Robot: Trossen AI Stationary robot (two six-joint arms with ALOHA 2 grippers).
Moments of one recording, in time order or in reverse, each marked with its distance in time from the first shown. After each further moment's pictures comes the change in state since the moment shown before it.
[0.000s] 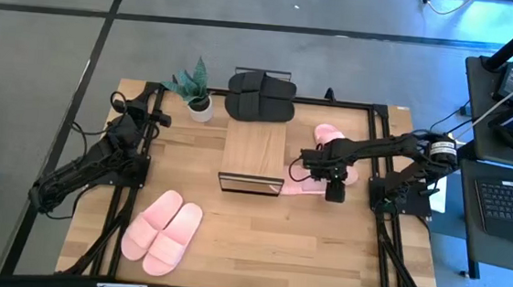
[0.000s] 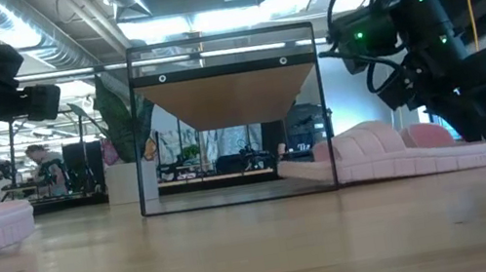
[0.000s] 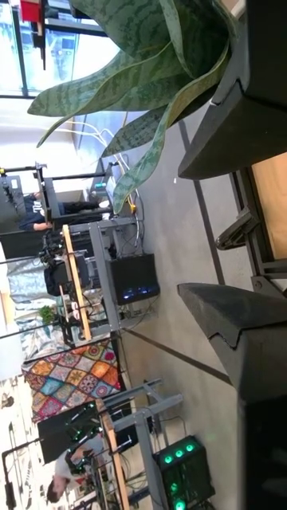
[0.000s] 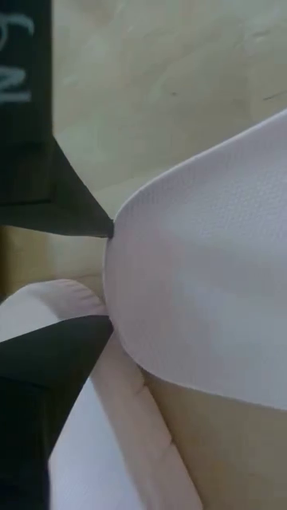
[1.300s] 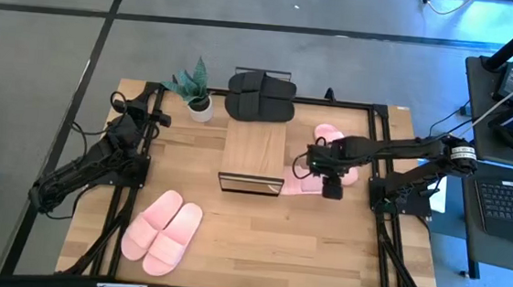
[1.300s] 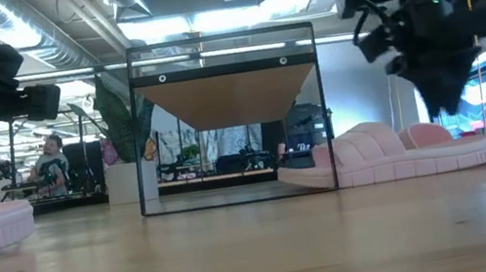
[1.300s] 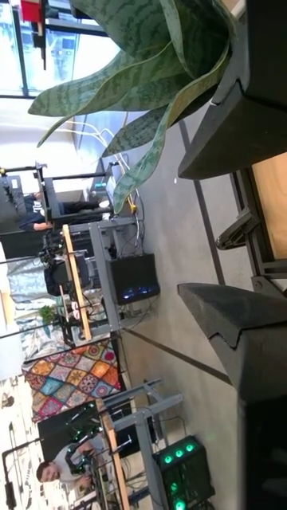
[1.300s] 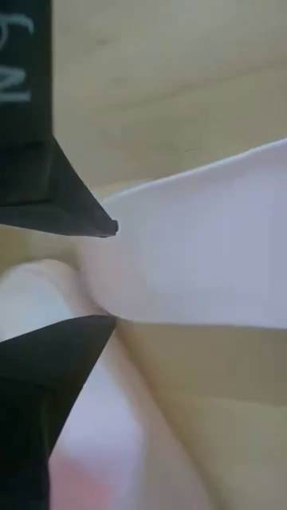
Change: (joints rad) left arm 0.000 0.000 0.000 0.001 0.000 0.000; right arm 0.059 -0.180 0.056 -0.008 0.075 0.025
